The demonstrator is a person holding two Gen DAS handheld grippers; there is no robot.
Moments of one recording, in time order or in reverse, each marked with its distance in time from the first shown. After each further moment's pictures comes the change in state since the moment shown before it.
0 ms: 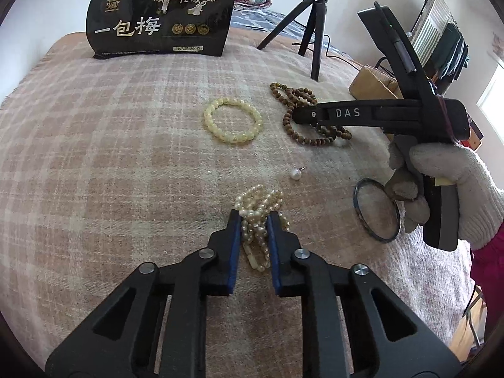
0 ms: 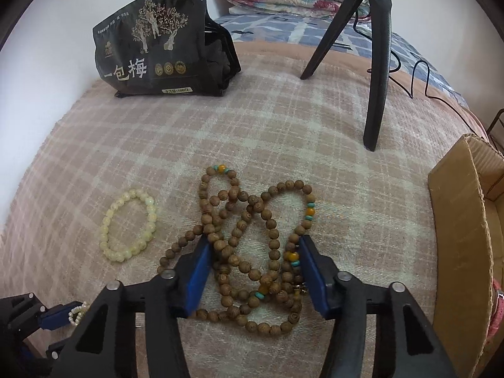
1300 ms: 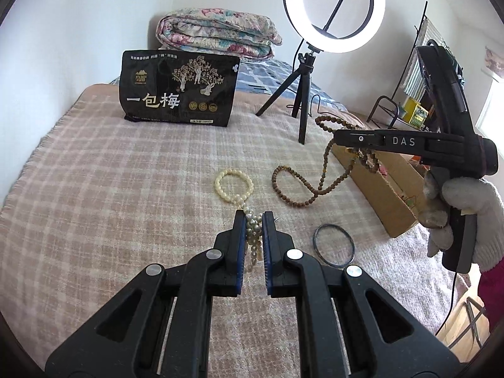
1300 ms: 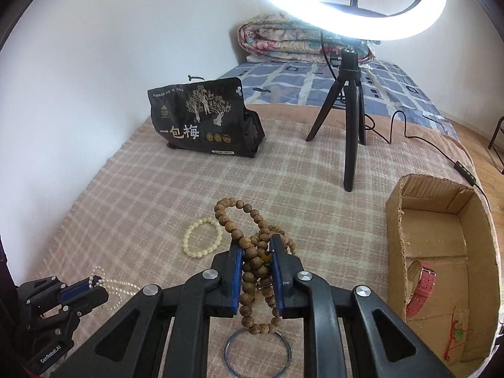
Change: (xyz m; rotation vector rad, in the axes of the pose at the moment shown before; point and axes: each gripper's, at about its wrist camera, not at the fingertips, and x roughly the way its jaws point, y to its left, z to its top) left arm -0.097 -0.017 0.013 -0.018 -0.217 0.034; right arm -0.134 0.006 -0.008 0.001 -0.186 0.092
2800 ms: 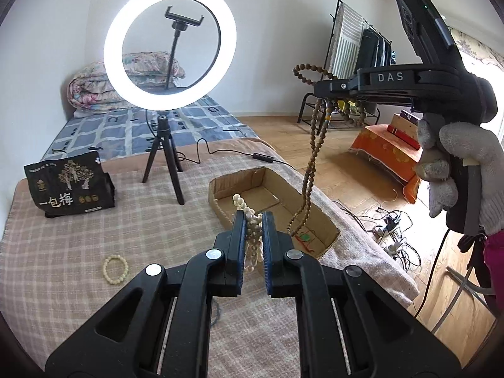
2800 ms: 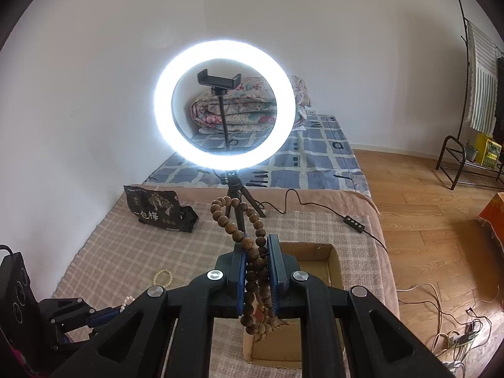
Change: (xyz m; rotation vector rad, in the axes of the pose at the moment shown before) left arm -0.028 -0.203 0.079 0.265 -0.054 -0.230; right arm -0.219 -0.114 0.043 0.089 -0.220 -0.175
